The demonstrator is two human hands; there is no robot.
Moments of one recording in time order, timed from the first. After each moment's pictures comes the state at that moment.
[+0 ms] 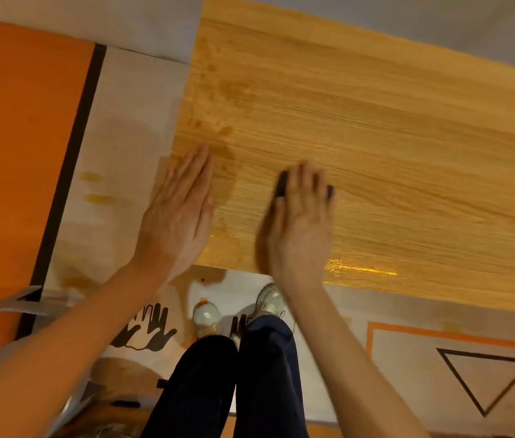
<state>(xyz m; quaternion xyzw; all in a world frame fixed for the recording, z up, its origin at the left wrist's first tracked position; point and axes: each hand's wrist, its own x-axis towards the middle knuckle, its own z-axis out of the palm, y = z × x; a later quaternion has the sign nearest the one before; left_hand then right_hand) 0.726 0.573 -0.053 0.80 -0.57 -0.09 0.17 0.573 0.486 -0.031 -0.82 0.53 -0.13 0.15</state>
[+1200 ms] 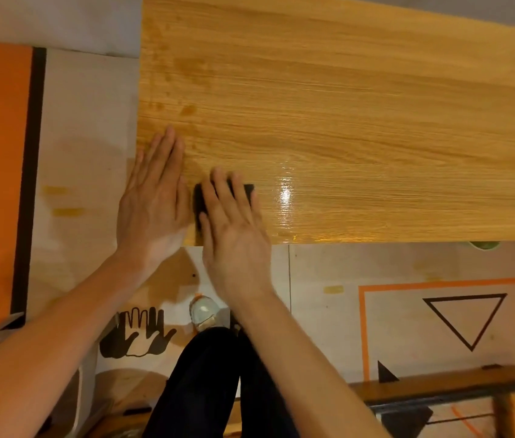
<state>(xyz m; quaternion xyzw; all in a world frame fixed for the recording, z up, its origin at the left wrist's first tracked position) 0.722 0.575 -0.051 0.79 -0.56 -0.10 0.21 0.588 0.557 -0.024 -0.86 0.46 -0.13 0.21</state>
